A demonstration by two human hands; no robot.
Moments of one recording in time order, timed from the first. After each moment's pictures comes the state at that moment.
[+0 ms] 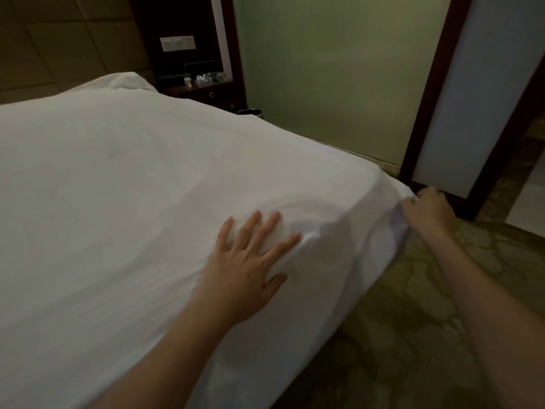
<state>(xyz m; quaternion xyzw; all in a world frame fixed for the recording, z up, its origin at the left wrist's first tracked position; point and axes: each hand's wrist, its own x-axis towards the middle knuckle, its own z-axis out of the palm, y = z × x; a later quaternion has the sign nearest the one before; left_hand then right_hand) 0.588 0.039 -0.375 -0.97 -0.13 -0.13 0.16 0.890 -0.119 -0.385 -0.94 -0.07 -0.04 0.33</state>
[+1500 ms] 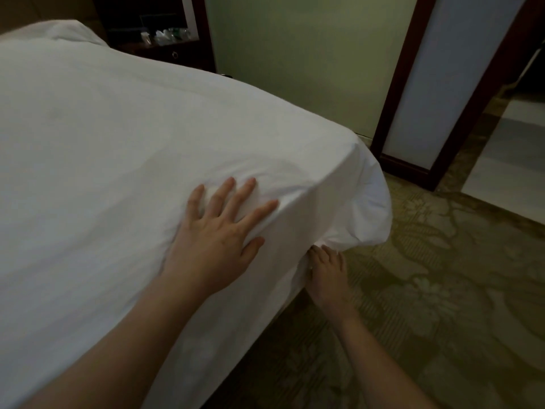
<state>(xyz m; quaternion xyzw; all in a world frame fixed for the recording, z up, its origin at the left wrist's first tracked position) 0.591 0.040 -0.377 -0.97 -0.14 -0.13 0.15 0.753 -0.099 -0.563 -0.92 -0.33 -0.06 0.18</state>
